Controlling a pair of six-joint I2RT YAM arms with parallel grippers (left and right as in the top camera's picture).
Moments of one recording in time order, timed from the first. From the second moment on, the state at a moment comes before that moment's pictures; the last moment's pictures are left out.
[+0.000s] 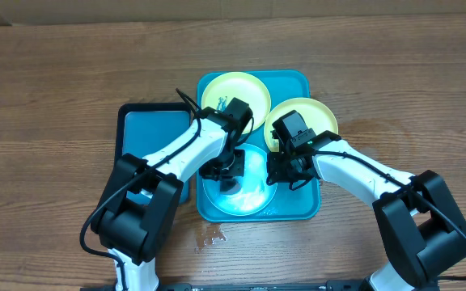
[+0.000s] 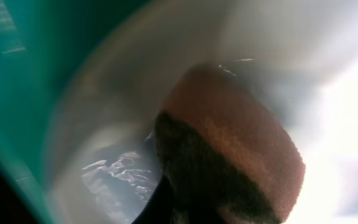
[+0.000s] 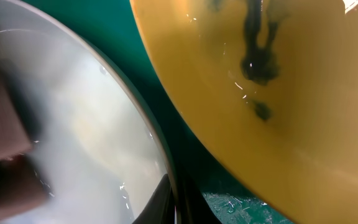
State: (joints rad) left arm -0.52 1.97 1.29 -0.98 0.05 -0.48; right arm 0.51 1.78 1.00 -0.55 -0.20 0.47
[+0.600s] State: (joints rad) left arm -0.42 1.98 1.28 -0.79 0.35 -0.29; right arm 0.52 1.78 1.00 -0.55 -0.20 0.49
